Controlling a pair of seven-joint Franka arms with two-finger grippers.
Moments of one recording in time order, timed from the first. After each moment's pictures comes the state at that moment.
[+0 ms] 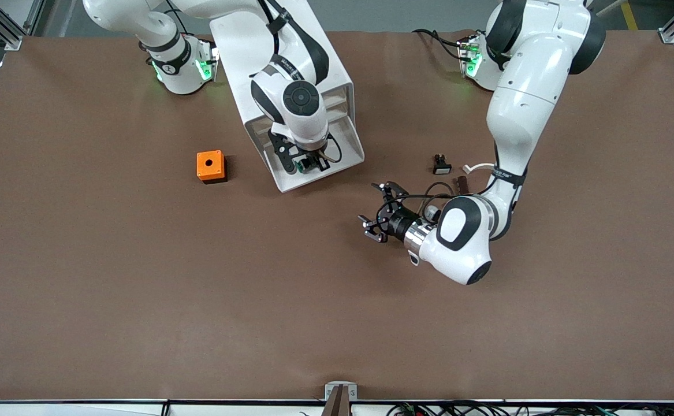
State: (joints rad) left arm -0.36 0.92 -0.04 -1.25 -0.88 1.57 -1.38; right arm 0.82 0.40 0.04 -1.93 0.14 2.24 1.91
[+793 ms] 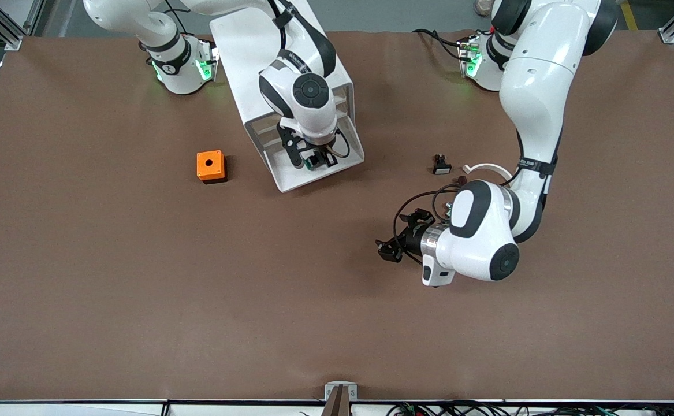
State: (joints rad) left arm -0.38 0.82 -0.01 -1.22 -0.62 1.82 -0.93; right arm 0.85 0.41 0.04 -1.90 0.14 2.24 1.96
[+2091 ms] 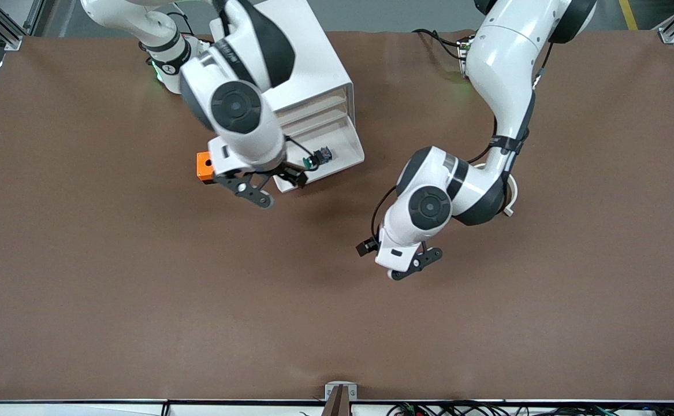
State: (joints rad) left arm -0.57 0.78 0.00 -1.23 -0.13 1.99 -1.01; right arm 0.55 0.40 0.01 -1.40 0.09 1.61 0.98
